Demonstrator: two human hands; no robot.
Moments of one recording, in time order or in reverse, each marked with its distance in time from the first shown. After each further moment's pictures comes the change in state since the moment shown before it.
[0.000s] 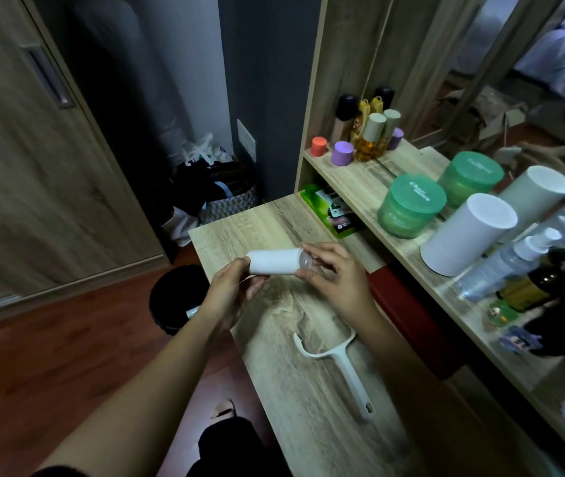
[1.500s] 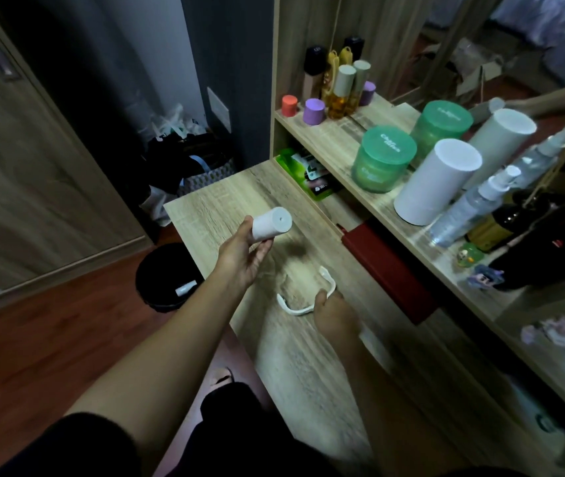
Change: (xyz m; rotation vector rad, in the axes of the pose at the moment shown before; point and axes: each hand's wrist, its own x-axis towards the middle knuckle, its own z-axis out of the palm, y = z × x) left_hand 0.000 -0.025 0.044 -0.125 0.176 -0.179; right_hand -0.098 0.061 0.032 -0.501 0.005 0.949
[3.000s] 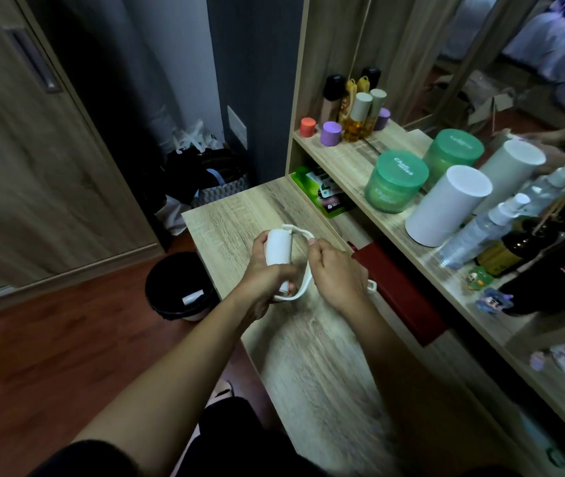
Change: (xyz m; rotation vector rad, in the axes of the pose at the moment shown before) left_hand -0.036 -0.013 -0.013 0.560 -0.323 0.154; right_hand -0.021 -0.085 -0.082 -0.128 0.113 -0.567
